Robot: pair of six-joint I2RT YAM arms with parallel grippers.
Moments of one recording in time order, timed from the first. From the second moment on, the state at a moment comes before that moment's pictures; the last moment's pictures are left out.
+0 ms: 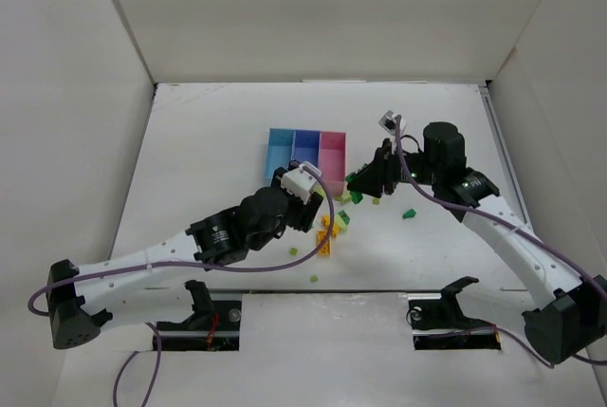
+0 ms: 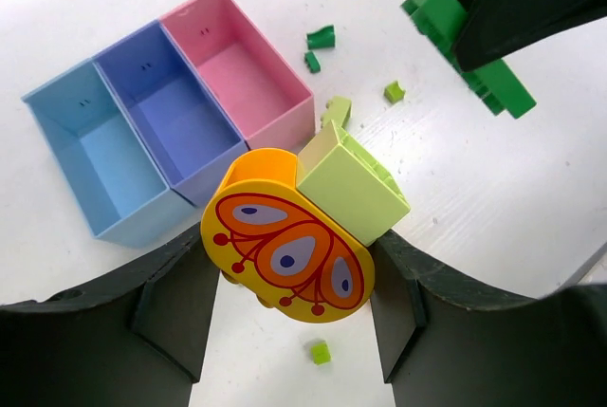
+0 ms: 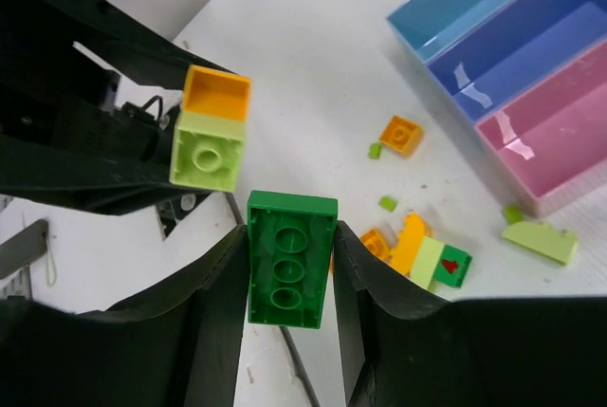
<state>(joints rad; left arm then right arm) -1.13 0.98 0.82 -0.22 -0.42 -0.10 0.44 1.10 0.95 -0.23 -0.77 0.27</state>
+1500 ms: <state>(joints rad) -1.12 0.98 0.79 -0.32 -0.61 -0.35 0.57 1.76 1.24 -0.05 -0.06 0.23</state>
